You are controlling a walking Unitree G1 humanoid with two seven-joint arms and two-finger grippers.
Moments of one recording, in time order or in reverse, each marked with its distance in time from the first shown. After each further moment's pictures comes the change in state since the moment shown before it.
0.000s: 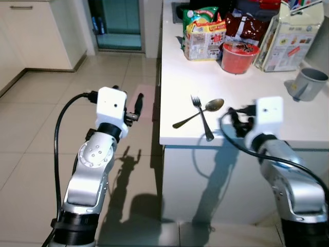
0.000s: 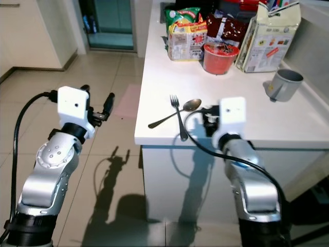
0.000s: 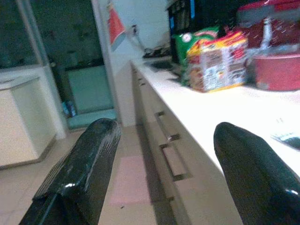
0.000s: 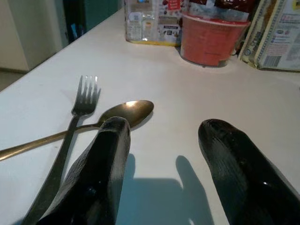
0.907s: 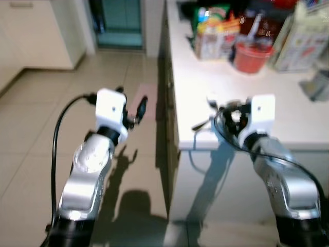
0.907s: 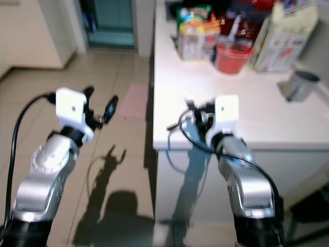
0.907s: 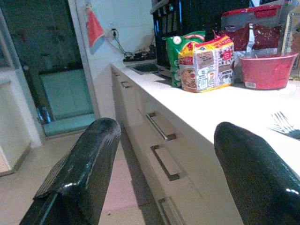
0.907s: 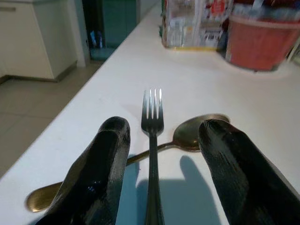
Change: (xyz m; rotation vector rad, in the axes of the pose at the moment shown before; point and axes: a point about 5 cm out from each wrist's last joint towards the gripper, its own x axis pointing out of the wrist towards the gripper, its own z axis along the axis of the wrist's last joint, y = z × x) left arm -0.008 0.000 0.001 -0.027 -0.031 -0.085; right arm 0.006 0.012 0.003 0.065 -0.024 0.083
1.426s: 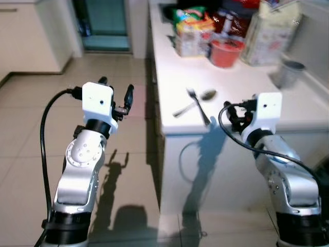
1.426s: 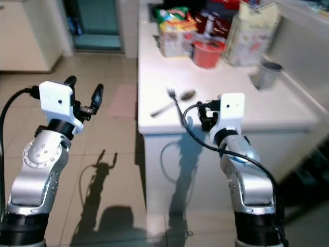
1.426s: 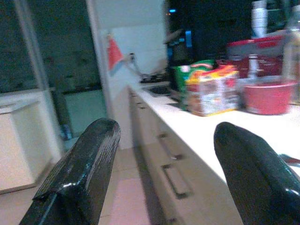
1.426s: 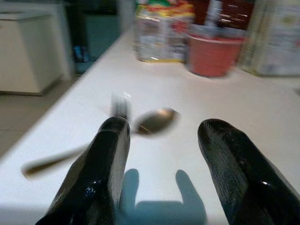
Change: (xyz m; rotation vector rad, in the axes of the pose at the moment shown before) left arm 0.003 0.020 0.011 0.042 -0.069 0.125; right arm 0.004 -0.003 0.004 0.015 -0.042 -0.022
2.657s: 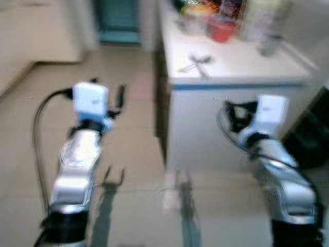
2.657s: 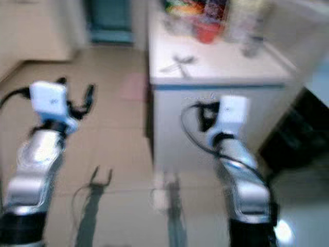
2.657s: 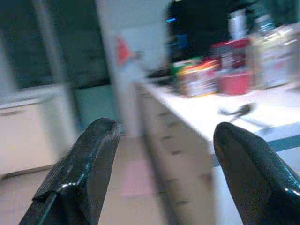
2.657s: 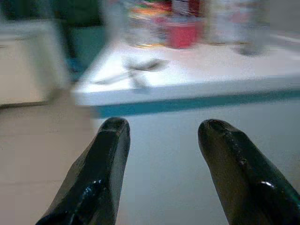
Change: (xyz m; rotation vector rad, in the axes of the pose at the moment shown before) left arm 0.003 -0.005 0.002 -0.007 -0.005 0.011; right arm -0.011 -0.008 -0.004 0.063 -0.030 -0.137
